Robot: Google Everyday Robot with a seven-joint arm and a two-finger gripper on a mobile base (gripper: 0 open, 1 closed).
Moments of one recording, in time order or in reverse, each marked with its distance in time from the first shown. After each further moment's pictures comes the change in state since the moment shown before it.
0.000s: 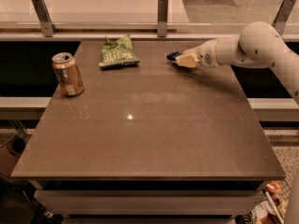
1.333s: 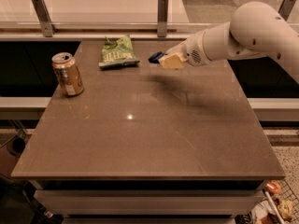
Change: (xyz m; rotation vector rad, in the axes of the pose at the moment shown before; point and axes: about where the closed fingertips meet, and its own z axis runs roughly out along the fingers) arm -0.044 0.111 -0.030 -0.076 0.080 -0.145
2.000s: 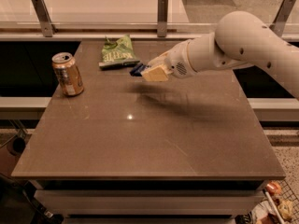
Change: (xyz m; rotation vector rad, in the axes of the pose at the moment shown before) arm -0.008 0.072 0.017 -0.126 -0.016 -0.051
